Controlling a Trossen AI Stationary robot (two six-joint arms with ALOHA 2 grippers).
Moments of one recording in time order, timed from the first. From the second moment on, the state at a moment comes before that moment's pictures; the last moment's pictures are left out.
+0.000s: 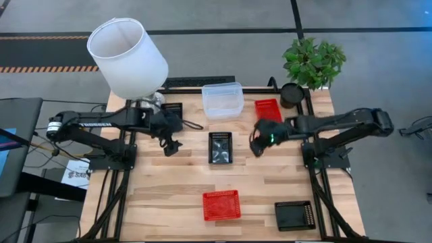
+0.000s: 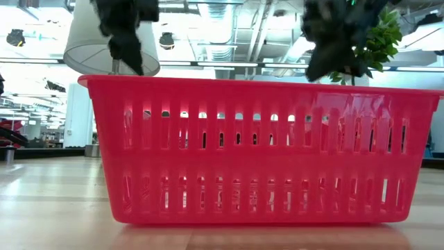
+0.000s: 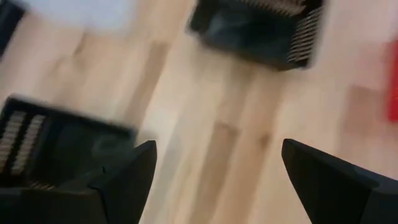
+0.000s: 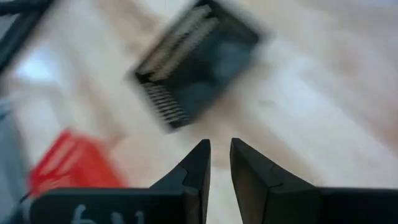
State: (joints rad) left arm 0.10 1.18 1.05 -0.91 -0.09 -0.22; right arm 0.04 1.19 0.90 -0.56 0.09 0.82
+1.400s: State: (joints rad) left arm 0.38 1.52 0.89 -0.60 -0.25 -0.55; right arm 0.68 1.35 0.90 -0.55 0.13 1.94
